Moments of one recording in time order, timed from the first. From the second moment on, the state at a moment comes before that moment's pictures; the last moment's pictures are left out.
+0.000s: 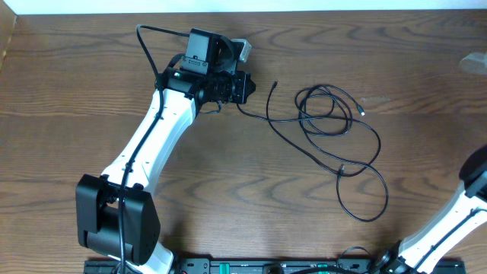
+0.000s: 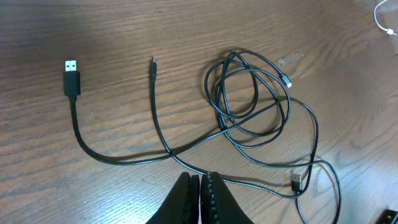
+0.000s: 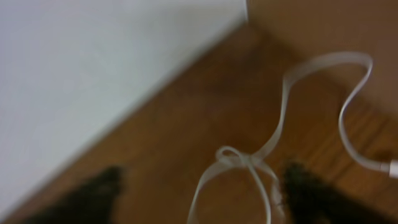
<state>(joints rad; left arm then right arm) -0.30 1.74 1.43 -0.62 0.49 -0.16 -0.59 2.26 2.23 -0.67 -0.14 0.27</state>
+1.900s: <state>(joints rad) -0.66 2.17 1.43 -0.12 0.31 0.19 -0.40 2.15 2.07 -1.19 -0.32 0.12</state>
